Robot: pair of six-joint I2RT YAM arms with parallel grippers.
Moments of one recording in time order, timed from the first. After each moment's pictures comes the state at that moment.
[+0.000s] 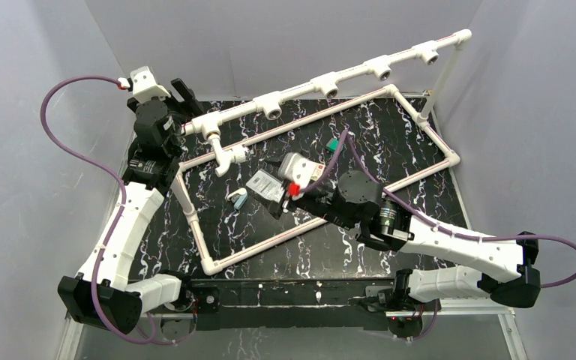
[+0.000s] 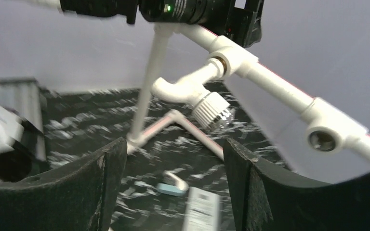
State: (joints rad) left arm -0.25 1.17 1.21 -0.11 -0.42 -0.29; right arm 1.30 1.12 1.16 0.08 0.14 -0.21
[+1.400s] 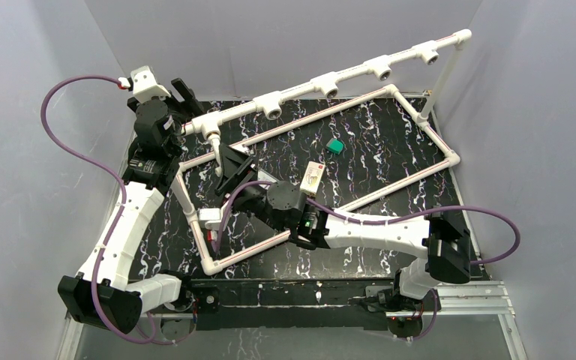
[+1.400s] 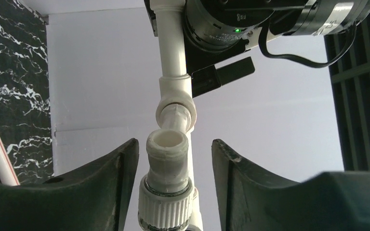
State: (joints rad) left arm -0.25 1.17 1.21 -0.12 -0.42 -0.29; right arm 1.35 1.56 1.22 0.51 0.33 -1.60
